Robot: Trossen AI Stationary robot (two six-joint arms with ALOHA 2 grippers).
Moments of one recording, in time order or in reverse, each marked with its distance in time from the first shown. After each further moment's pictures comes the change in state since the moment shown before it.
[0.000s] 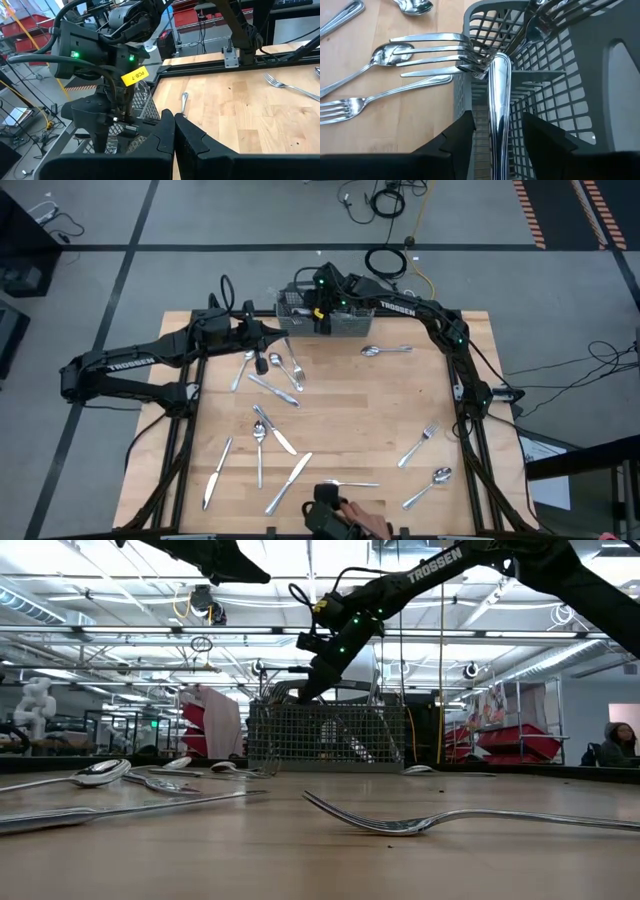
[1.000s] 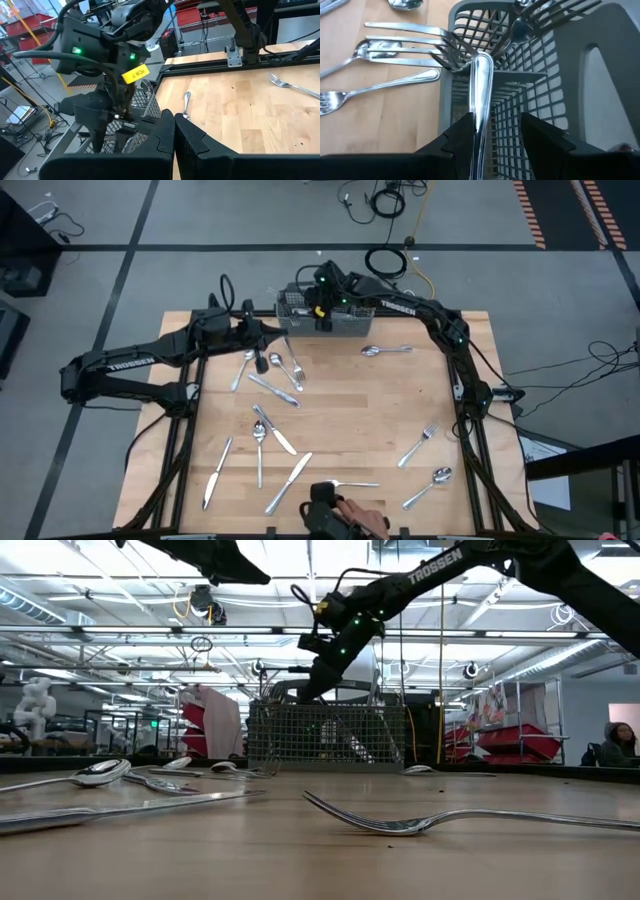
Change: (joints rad) left arm 0.009 0.000 0.000 0.000 -0.009 0.001; right arm -0.004 -0.003 -0.002 0.041 0.005 -0.055
